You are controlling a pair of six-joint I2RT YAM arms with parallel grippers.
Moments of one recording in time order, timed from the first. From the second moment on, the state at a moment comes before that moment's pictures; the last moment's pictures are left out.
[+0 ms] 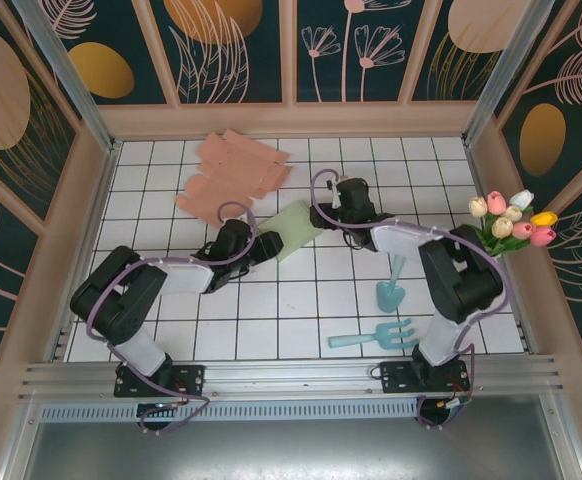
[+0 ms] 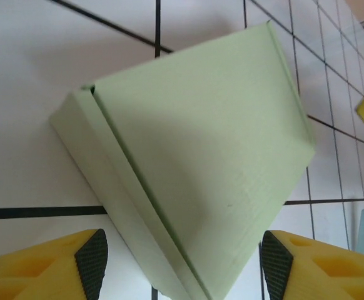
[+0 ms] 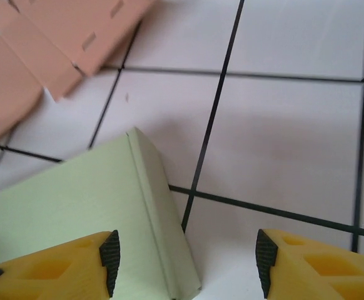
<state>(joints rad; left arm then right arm) -0.61 1.68 0.63 0.42 0.10 -0.92 0.49 1.77 0.97 0.09 -0.09 0.29</state>
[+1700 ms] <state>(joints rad) -0.60 1.74 1.02 -0.17 -0.55 -0.37 0.34 1.49 0.80 0.14 0.00 0.29</state>
